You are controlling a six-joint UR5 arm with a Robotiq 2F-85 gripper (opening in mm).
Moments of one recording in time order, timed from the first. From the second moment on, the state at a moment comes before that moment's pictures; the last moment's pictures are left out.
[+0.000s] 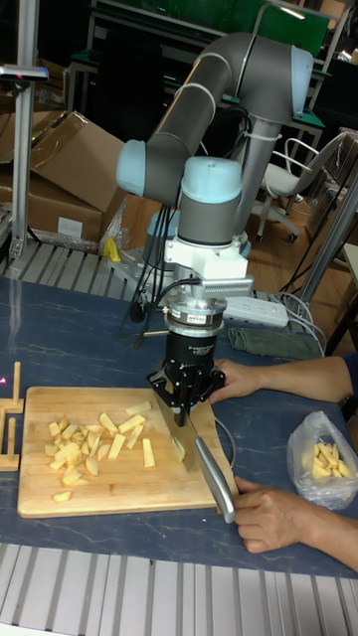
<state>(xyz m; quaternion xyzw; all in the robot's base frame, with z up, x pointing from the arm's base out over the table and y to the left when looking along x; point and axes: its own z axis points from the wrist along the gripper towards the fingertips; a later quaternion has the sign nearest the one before) 0.574 0.047 0.067 -0.19 0.97 0.05 0.13</state>
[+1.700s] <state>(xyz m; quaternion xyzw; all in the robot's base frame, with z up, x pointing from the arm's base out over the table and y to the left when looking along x) 0.589 0.047 0.087 -0.19 0.97 0.04 0.12</state>
